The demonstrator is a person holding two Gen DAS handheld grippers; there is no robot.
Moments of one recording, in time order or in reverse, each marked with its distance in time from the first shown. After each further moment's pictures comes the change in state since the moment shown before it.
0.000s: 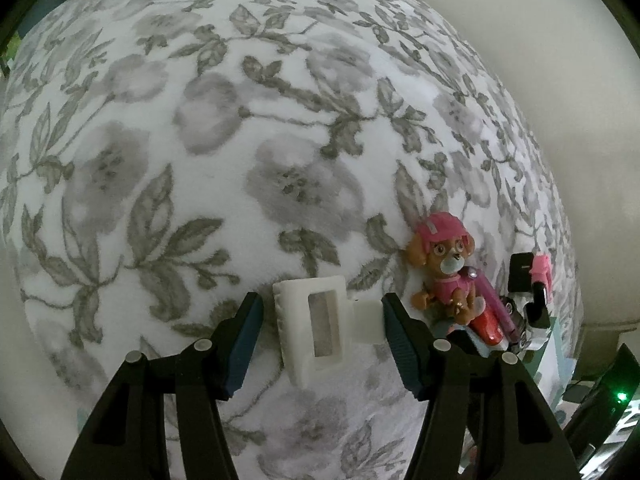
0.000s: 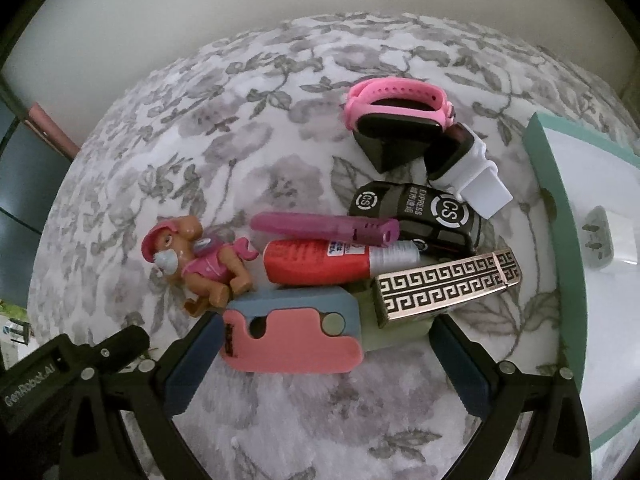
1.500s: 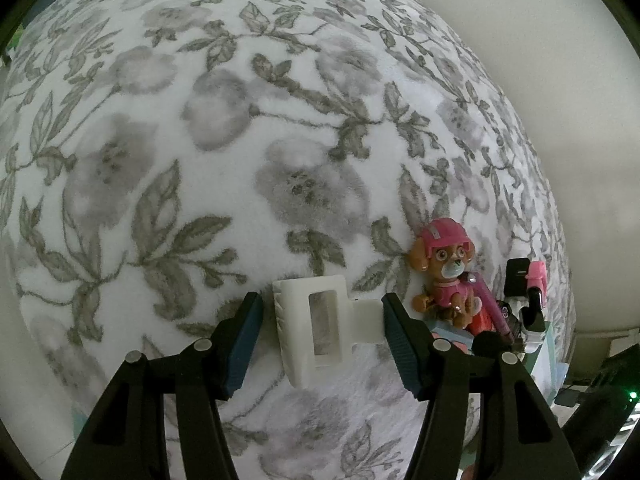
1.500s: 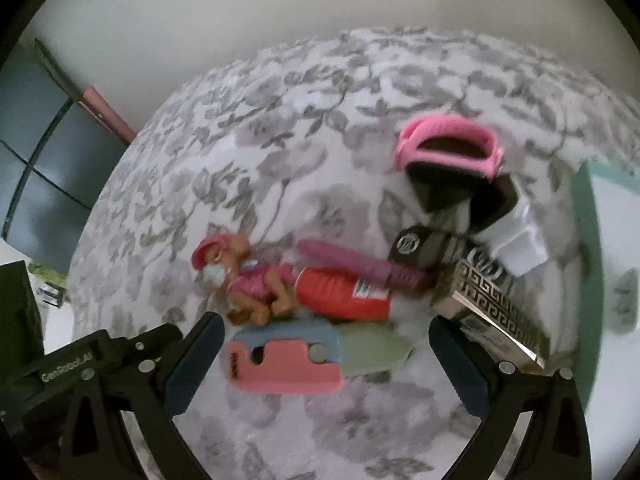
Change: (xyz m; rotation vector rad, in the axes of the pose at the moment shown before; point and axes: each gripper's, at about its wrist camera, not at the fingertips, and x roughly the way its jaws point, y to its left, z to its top) left arm -0.006 0.005 -0.005 -0.026 -0.004 -0.019; right arm -0.010 -0.008 0.017 -0.127 -0.019 0.196
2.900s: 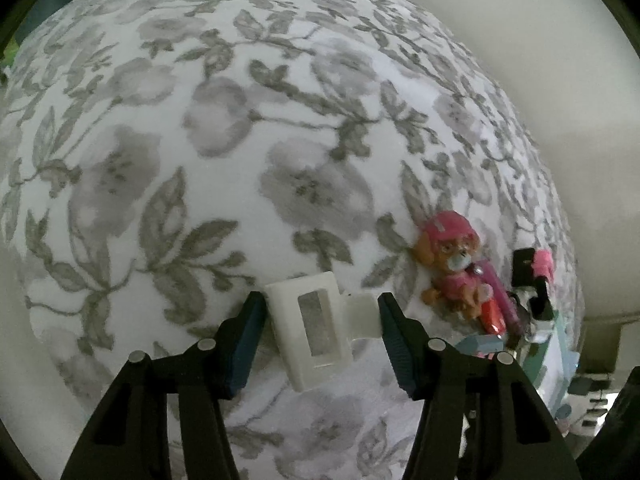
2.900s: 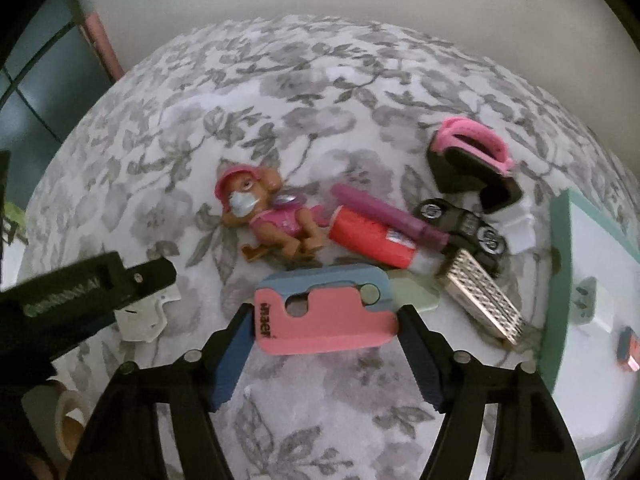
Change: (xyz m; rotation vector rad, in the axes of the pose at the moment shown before) left arm 0.003 -0.007 -0.005 0.050 -0.020 0.009; right arm -0.019 0.038 -0.025 -0.156 0.060 -0.204
